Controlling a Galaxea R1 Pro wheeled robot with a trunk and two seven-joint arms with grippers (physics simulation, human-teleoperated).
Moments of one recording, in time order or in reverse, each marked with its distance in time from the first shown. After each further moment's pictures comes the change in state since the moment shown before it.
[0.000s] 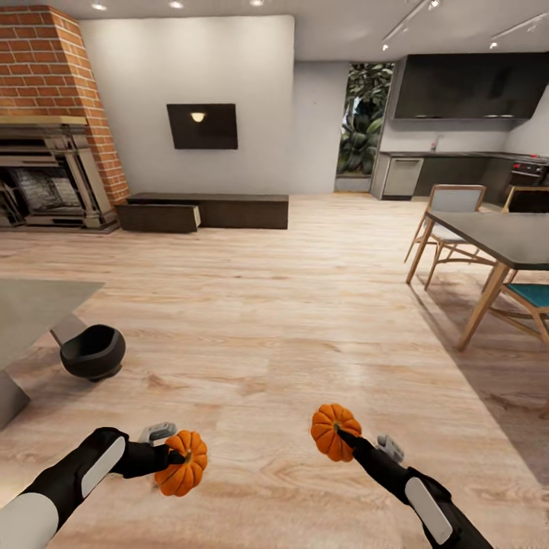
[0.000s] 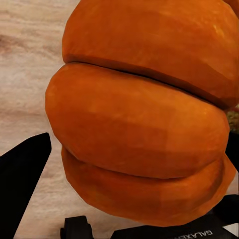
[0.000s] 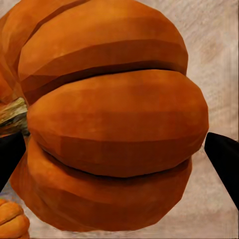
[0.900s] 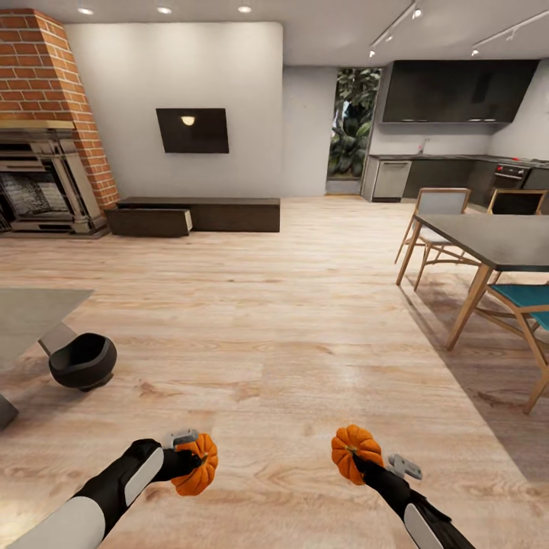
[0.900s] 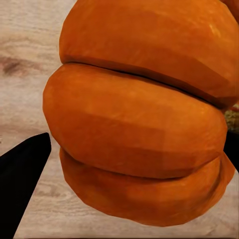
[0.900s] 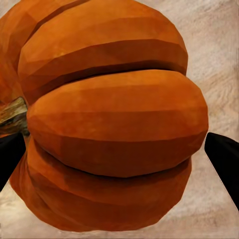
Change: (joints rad) left arm 0.000 -0.175 0.002 0.102 -0.011 -0.198 0.301; right arm 0.000 0.012 0.007 0.159 0.254 -0.291 -0.134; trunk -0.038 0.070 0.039
